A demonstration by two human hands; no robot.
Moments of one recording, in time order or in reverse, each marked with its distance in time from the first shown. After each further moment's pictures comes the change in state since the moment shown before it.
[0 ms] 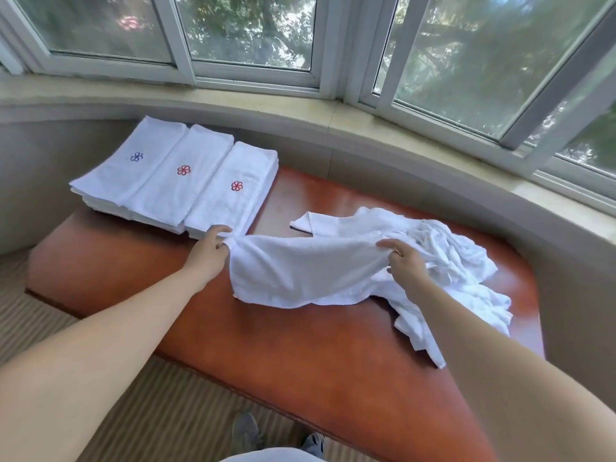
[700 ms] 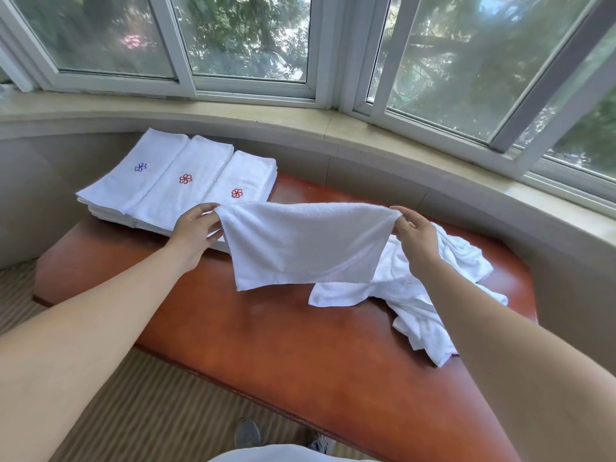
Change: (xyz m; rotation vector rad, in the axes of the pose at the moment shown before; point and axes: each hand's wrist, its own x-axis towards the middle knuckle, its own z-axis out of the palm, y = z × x) left_hand -0.002 0.048 -0.039 -0.781 0.000 -0.045; right_hand -0.003 -0.047 -0.031 0.470 0.132 -0.112
